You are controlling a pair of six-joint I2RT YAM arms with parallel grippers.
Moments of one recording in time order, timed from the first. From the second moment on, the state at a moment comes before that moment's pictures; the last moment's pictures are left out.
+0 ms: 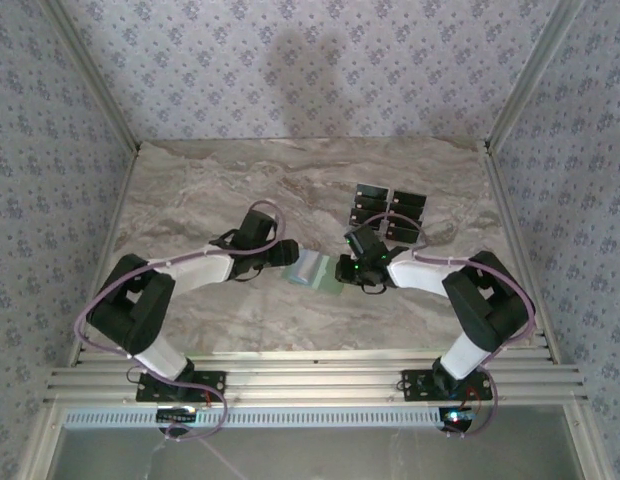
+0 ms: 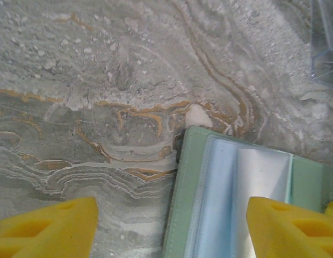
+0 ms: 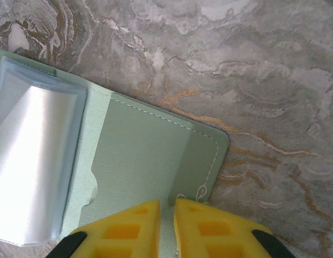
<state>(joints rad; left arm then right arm) -0.58 1.63 0.82 -0.08 0.11 -0.59 0.62 1.62 0.76 -0.15 -0.13 0.72</state>
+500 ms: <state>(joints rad) -0.56 1.73 0.86 0.04 0.31 -0.63 0.60 1.62 0.75 -0.13 -0.15 0.72</state>
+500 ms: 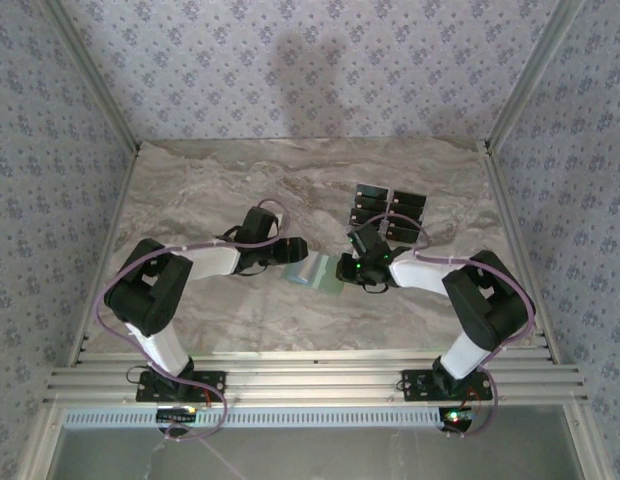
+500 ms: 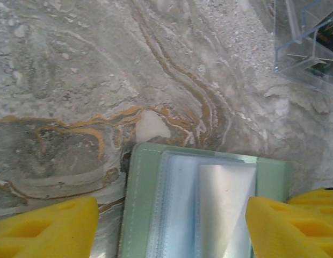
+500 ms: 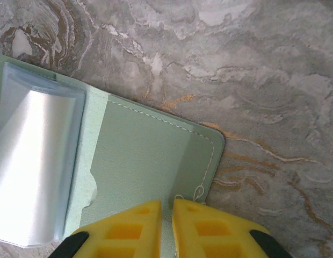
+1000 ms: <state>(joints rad) -0.56 1.71 0.84 0.08 0.37 -0.65 0.59 1.63 0.75 -0.13 -0.17 0.71</state>
